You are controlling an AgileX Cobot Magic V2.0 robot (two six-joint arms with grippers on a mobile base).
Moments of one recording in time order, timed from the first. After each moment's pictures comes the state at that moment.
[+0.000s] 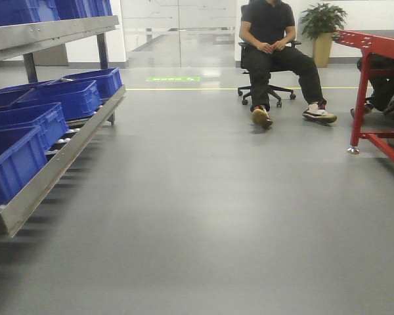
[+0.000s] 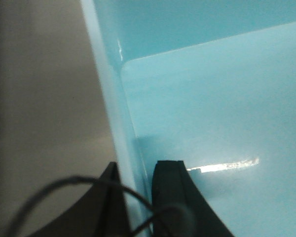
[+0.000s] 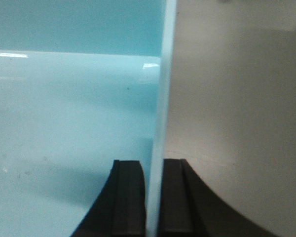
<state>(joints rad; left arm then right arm) -0.59 1.69 -2.17 0.18 1.25 -0.21 0.30 1.46 -1.90 0.02 1.13 0.10</state>
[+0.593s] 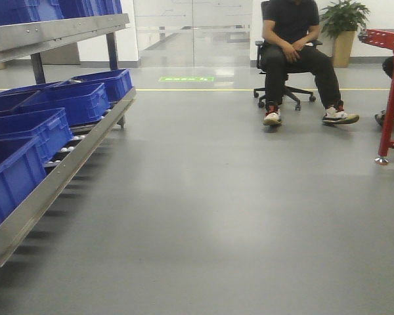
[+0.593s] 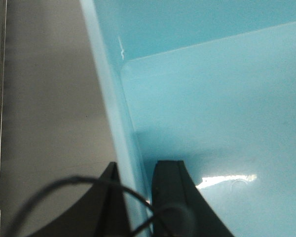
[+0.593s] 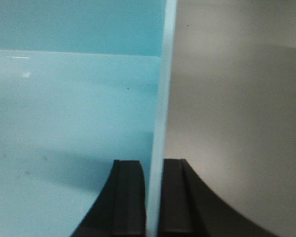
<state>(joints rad) -0.59 1.69 -2.17 0.18 1.25 -0.21 0.30 1.46 -1.90 0.02 1.13 0.10</state>
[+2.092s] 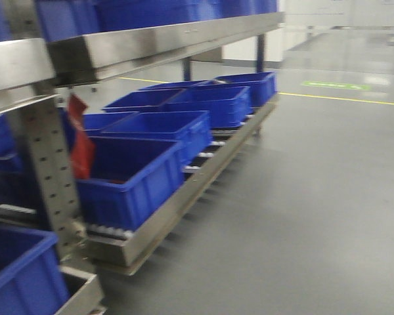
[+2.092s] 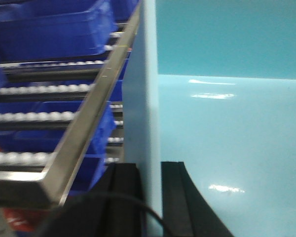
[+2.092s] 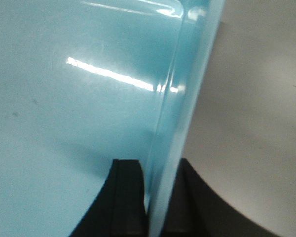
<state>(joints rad) -0.59 1.69 -2.17 0.20 0.82 -0.19 0.29 1.46 -1.90 -0.01 1.10 0.11</state>
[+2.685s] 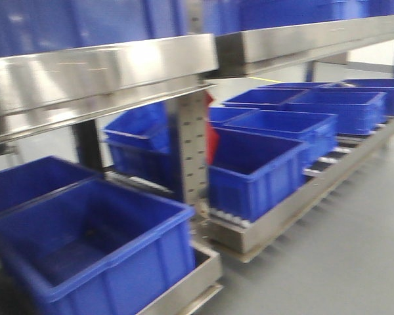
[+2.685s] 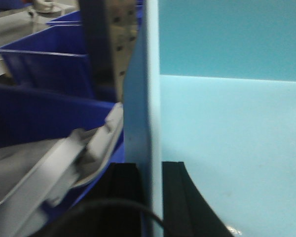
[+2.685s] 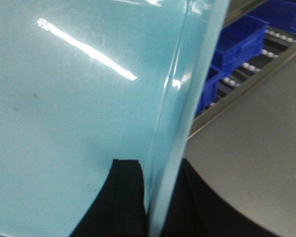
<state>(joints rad) -0.59 1.69 -2.17 0.20 0.80 -0.19 0.29 1.46 -1.90 -0.01 1.10 0.11</state>
